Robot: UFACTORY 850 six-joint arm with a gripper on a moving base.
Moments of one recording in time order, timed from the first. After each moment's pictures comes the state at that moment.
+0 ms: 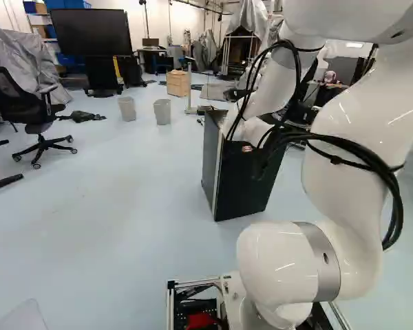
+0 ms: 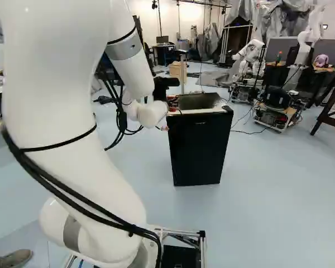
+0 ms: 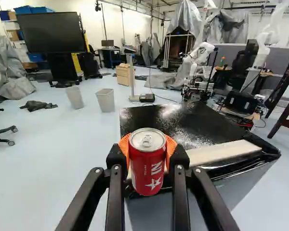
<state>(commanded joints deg) -6.6 -6.2 -31.5 -1.4 54.0 0.0</state>
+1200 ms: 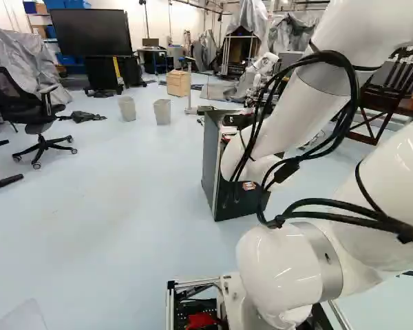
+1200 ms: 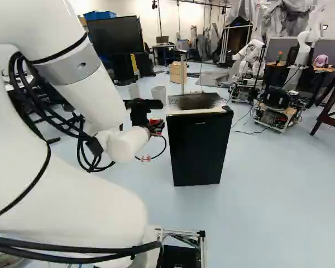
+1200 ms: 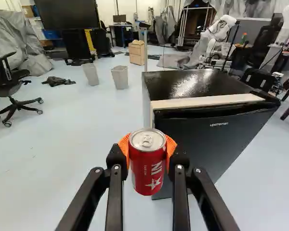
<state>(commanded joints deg) -0.8 13.5 -8.0 -0.2 50.5 0.0</state>
